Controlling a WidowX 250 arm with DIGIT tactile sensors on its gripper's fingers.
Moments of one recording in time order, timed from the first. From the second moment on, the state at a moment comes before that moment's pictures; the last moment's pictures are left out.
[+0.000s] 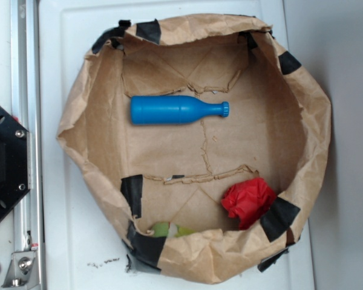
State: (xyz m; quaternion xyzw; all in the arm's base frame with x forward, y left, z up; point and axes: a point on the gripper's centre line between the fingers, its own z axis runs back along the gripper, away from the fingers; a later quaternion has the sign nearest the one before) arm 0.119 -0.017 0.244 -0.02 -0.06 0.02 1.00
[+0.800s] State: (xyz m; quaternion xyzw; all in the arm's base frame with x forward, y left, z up) arm 0.209 0.001 0.206 0.05 -0.05 0.05 1.00
